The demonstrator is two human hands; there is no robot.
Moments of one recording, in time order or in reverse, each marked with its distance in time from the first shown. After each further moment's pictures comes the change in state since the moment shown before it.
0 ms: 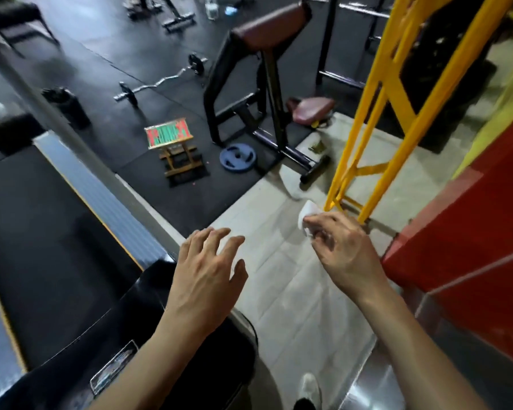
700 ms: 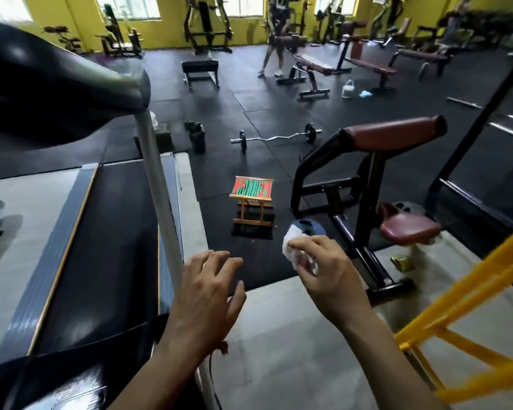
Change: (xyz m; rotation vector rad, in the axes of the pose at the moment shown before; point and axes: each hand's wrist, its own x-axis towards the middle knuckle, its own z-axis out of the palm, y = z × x) left_hand 0.223 -0.032 -0.005 0.137 0.210 -0.497; right_hand 0.331 -0.004 0.037 0.200 -0.264 -0.450
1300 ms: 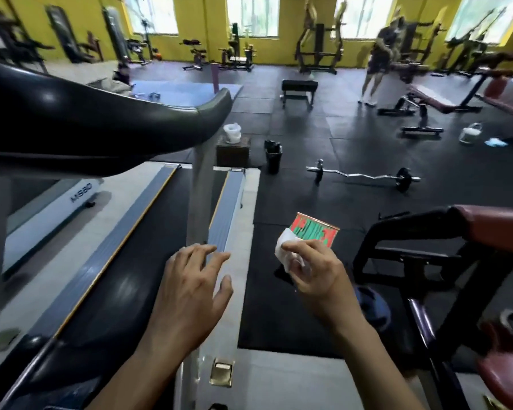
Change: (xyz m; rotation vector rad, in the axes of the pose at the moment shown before) left_hand 0.213 -0.074 0.034 0.160 0.126 -0.376; right_hand 0.301 0.058 0.093 0.259 -0.173 -0.305
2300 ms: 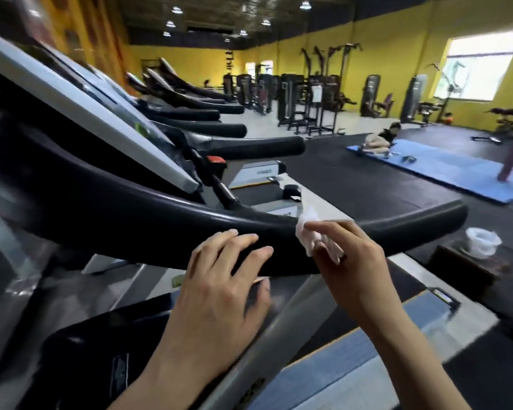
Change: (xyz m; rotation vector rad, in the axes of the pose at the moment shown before) left_hand 0.311 -0.009 0.006 0.552 0.435 -0.565; right_hand 0.486 0.014 0.145 0.627 -0.439 -0.725
